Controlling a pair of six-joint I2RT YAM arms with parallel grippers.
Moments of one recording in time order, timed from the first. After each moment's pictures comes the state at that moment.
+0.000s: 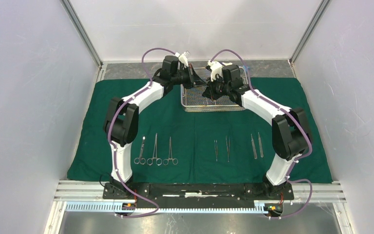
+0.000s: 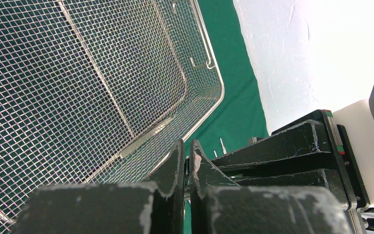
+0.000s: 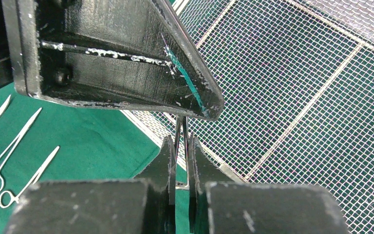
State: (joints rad) left arm -0.45 2.03 1.58 0.03 0.60 -0.71; right arm 0.43 1.78 1.30 -0.12 -0.36 0.01
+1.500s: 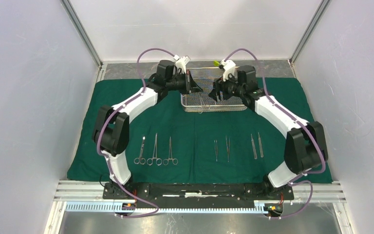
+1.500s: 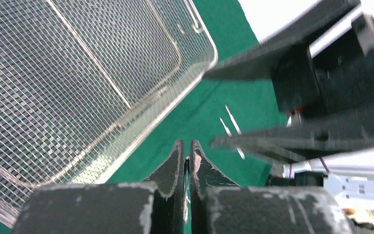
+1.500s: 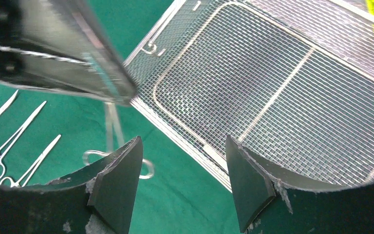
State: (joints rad) left arm -0.45 1.88 1.43 0.02 0.63 -0.55; right arm 0.37 1.61 1.19 -0.10 -0.40 -0.04
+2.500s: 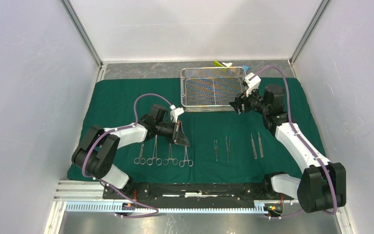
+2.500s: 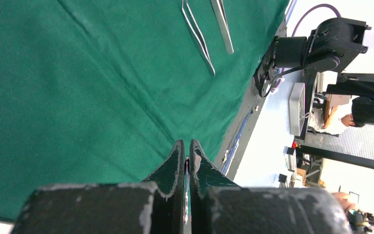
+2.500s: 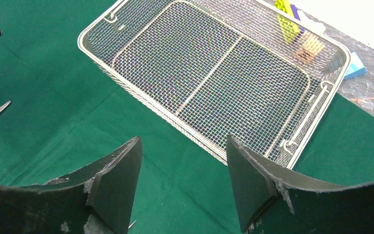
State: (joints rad) left arm -0.50 1.54 0.65 0.03 0.87 -0.43; right arm 0.16 1.18 0.78 0.04 -0.47 -0.21
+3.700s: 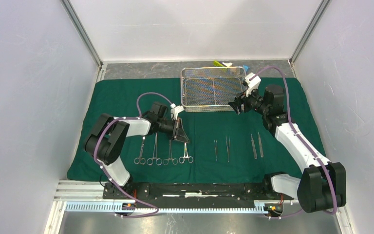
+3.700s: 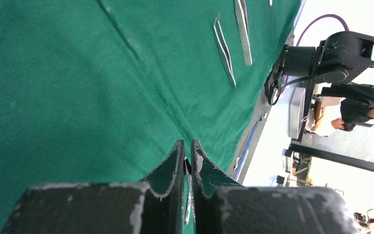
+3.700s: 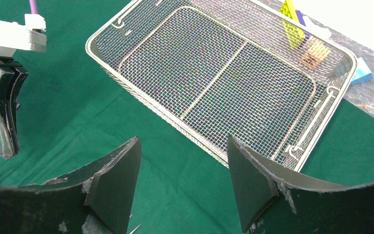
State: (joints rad) left arm -0.45 1.71 0.73 0.06 0.92 -0.37; right arm 0.16 1.18 0.77 0.07 -0.50 -0.19
